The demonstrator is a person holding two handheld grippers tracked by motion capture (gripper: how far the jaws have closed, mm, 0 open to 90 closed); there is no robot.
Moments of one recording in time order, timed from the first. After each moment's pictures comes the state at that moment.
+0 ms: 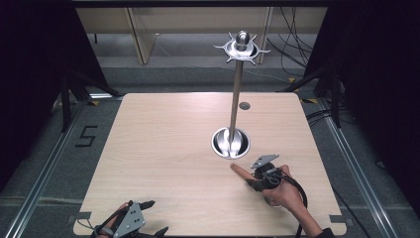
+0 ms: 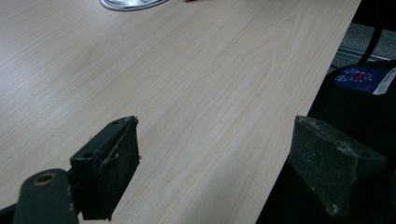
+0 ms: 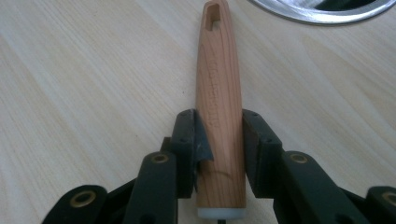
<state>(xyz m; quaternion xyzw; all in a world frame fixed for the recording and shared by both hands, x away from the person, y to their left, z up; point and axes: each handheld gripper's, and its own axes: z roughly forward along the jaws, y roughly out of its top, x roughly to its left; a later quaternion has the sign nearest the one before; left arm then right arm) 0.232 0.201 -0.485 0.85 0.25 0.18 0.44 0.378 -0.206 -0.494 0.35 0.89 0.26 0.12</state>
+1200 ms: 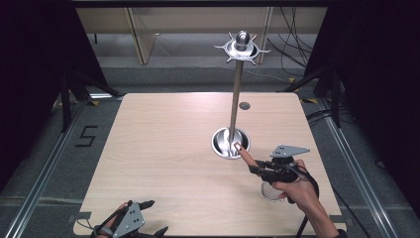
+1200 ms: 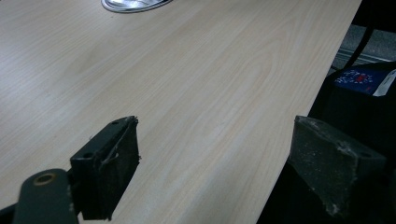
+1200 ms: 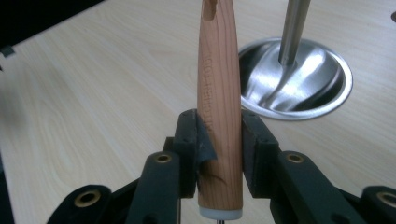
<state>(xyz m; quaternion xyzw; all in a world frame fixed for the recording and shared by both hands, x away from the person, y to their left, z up) 0.232 0.202 -0.484 0.85 0.25 0.18 0.44 0.365 -0.235 -0.438 0.36 0.81 0.46 0.08</state>
